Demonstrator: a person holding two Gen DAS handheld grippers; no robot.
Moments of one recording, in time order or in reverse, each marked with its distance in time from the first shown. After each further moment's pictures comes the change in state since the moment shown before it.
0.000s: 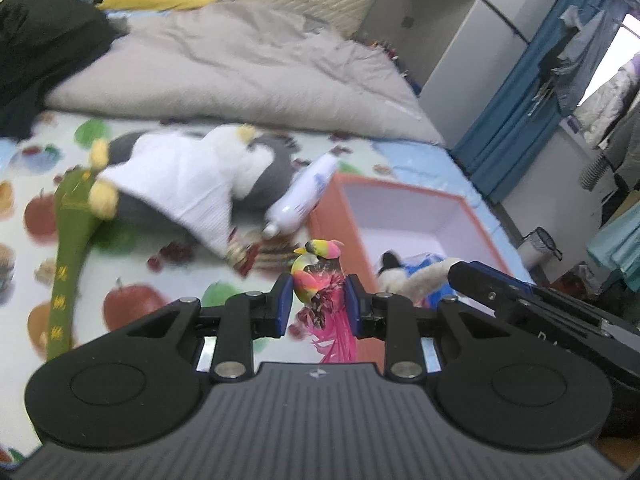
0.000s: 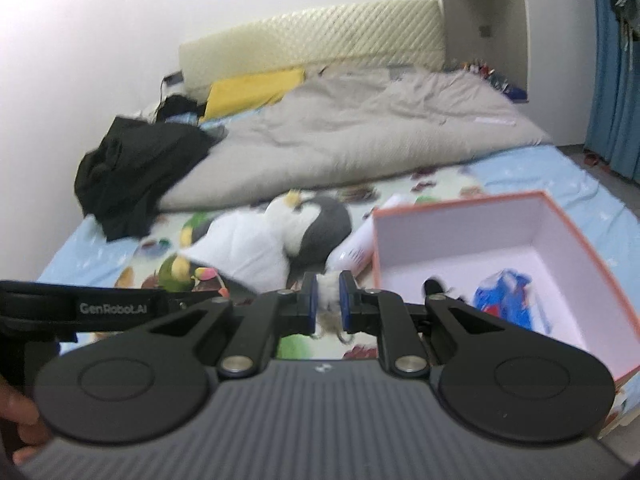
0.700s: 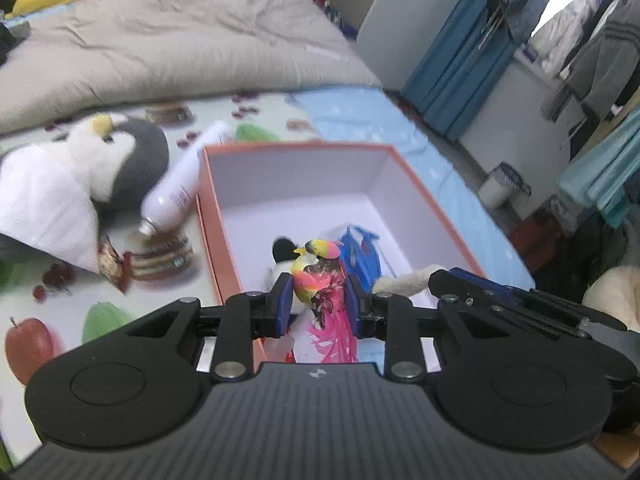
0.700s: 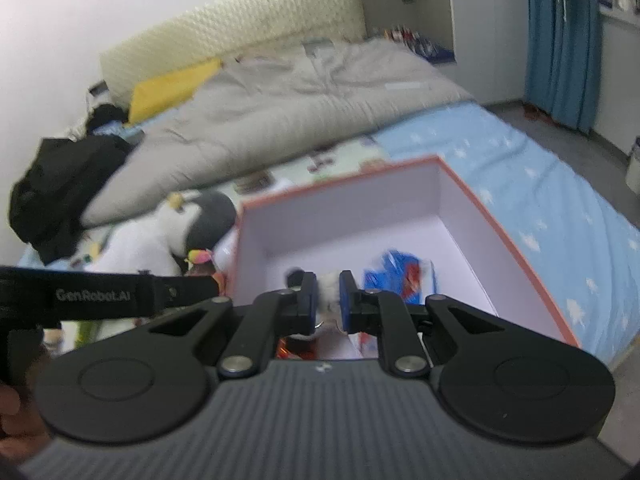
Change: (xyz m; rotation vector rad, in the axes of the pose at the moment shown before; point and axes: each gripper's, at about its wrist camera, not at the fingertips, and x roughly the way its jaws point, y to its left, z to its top) left arm 0.110 -0.113 0.010 0.148 0.172 -0.106; right arm 0.019 -0.123 -0.006 0.141 0.092 -0.155
